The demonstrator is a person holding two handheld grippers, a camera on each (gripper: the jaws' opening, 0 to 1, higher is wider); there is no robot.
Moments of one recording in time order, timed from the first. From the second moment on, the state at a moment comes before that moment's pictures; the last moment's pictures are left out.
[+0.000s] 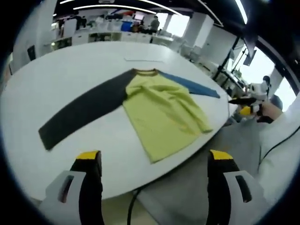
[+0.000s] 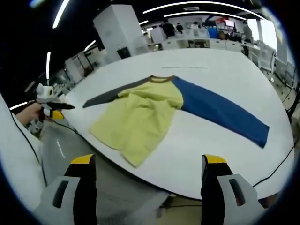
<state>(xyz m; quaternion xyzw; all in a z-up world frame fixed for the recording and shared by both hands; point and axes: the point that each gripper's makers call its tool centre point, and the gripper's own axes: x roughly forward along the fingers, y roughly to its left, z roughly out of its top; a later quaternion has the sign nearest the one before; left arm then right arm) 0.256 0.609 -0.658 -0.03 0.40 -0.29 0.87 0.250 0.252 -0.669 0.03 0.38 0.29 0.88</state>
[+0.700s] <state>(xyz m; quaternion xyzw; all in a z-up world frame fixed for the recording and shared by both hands) 0.252 0.592 -0.690 -0.03 0.44 -0.31 0.85 0.247 0.269 -0.686 0.02 0.39 0.32 0.86</state>
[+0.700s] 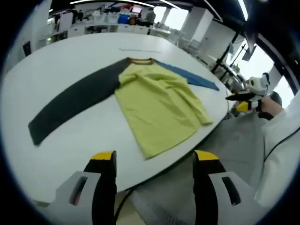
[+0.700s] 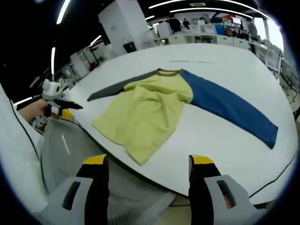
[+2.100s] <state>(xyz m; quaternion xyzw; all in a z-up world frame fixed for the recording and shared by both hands) 0.259 0.579 -0.743 0.02 0.48 -0.32 0.82 0.243 0.310 -0.734 -0.06 0.44 0.39 0.81</state>
